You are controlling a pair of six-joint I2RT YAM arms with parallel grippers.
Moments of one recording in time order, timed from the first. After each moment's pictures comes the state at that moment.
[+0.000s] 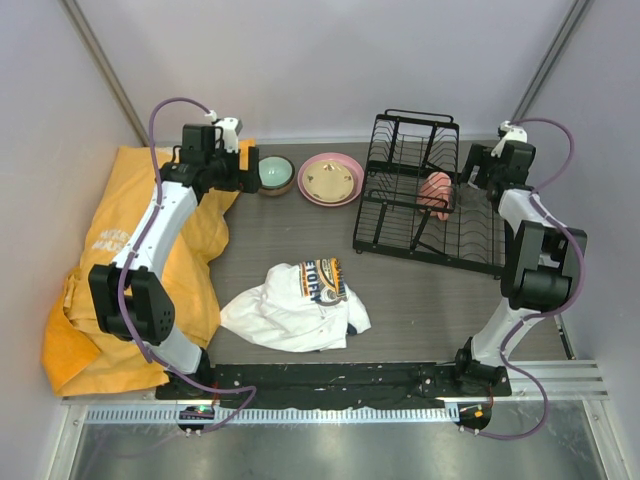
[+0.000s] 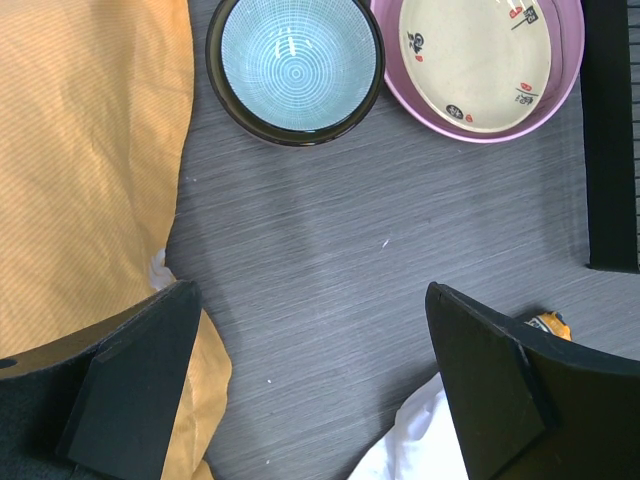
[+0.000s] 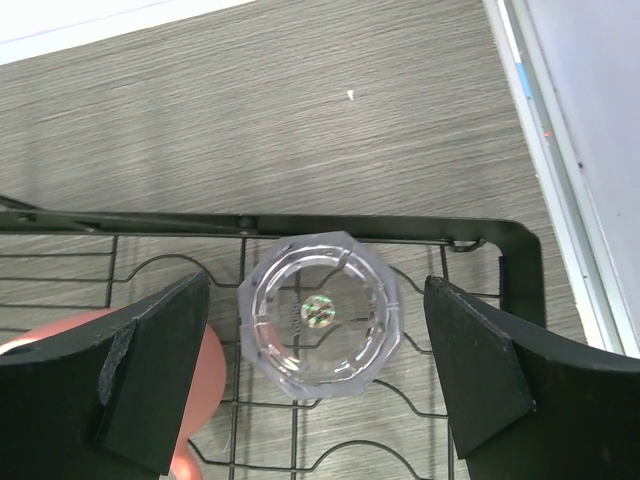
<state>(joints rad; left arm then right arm) -0.16 1.60 1.49 -0.57 0.18 -0.02 -0.24 1.79 1.23 0.08 -0.07 0.05</state>
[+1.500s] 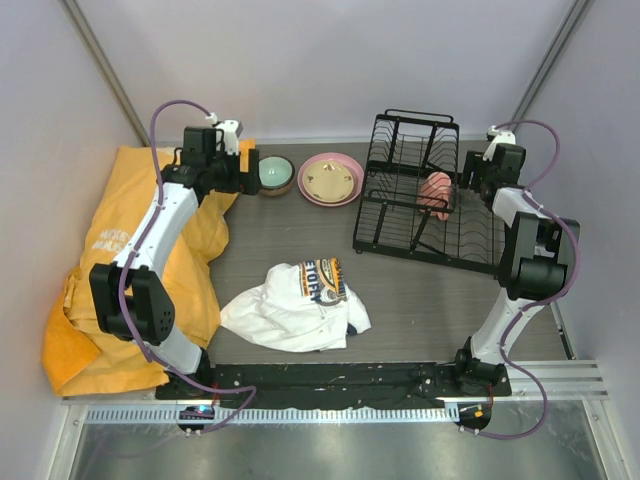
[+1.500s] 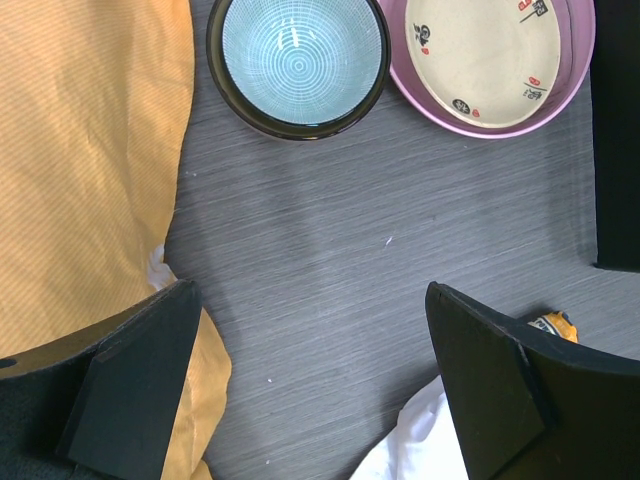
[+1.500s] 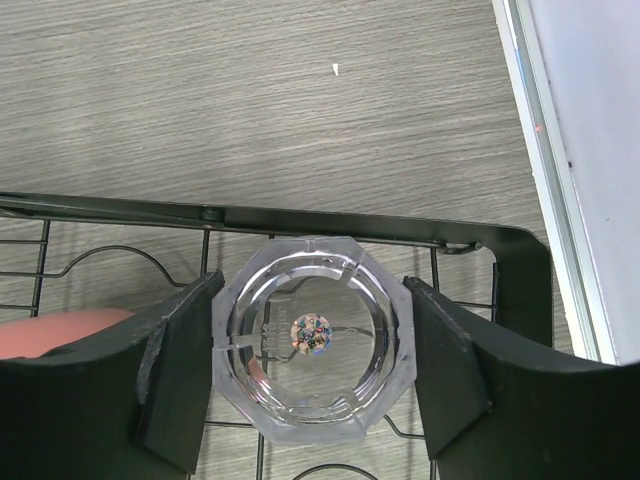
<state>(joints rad) -0.16 1.60 1.46 -0.56 0.18 -0.03 -0.22 1.87 1.26 0.08 -0.02 -0.05</state>
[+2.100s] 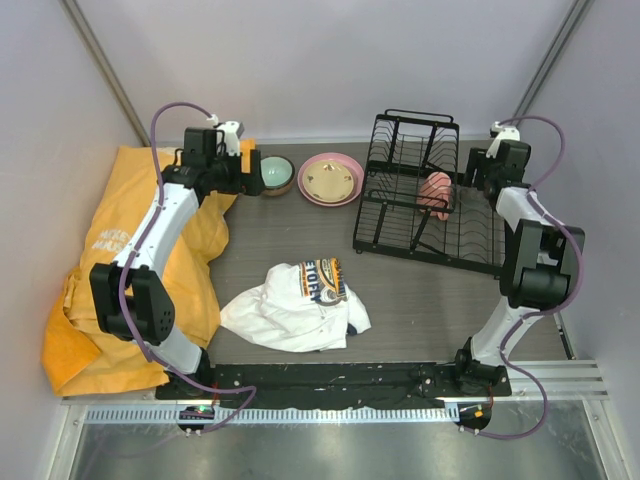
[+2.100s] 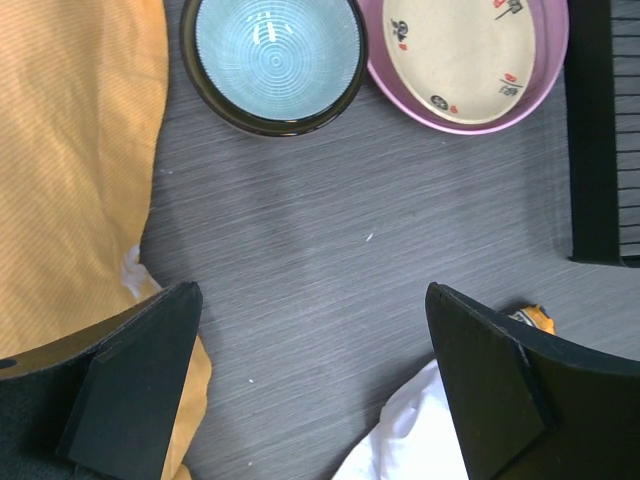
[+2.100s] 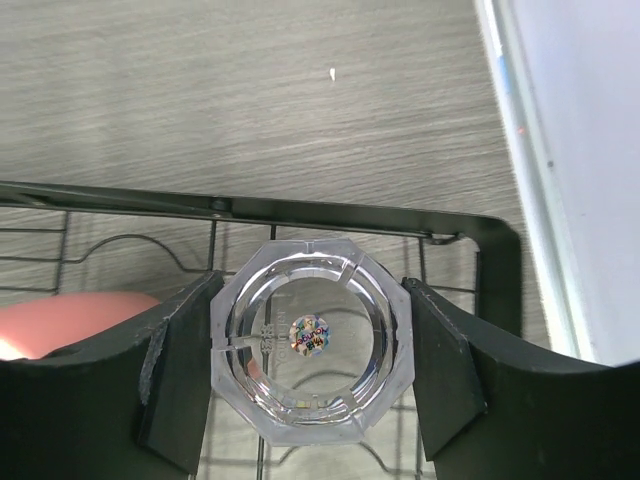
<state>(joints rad) -0.16 1.60 1.46 -0.56 0.21 -0.05 -0.22 1.83 1.26 0.04 -0.02 -0.06</state>
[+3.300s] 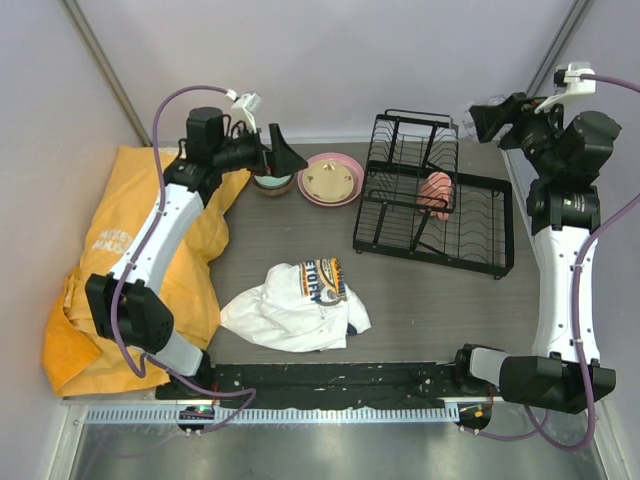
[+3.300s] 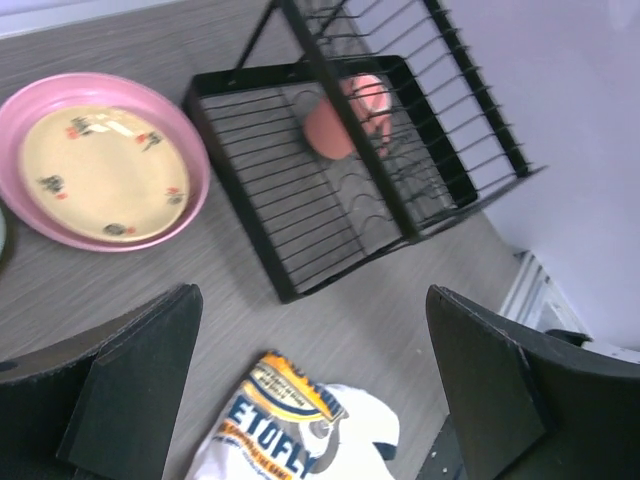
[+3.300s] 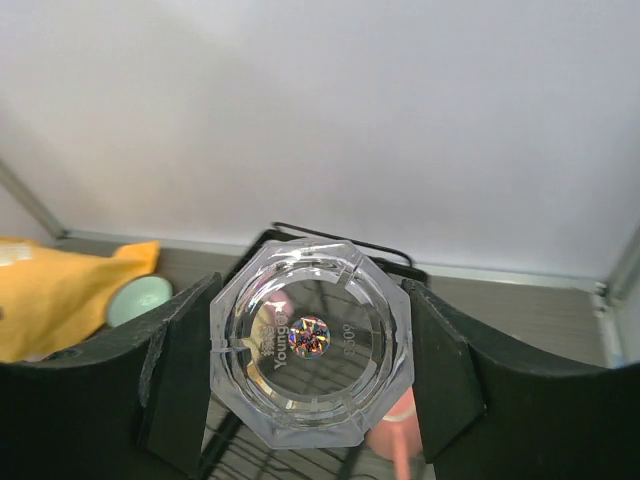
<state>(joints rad) -0.24 1.56 1.54 -0.34 0.68 -0.33 -0.21 1.20 1.47 -0.18 -0.42 0.18</state>
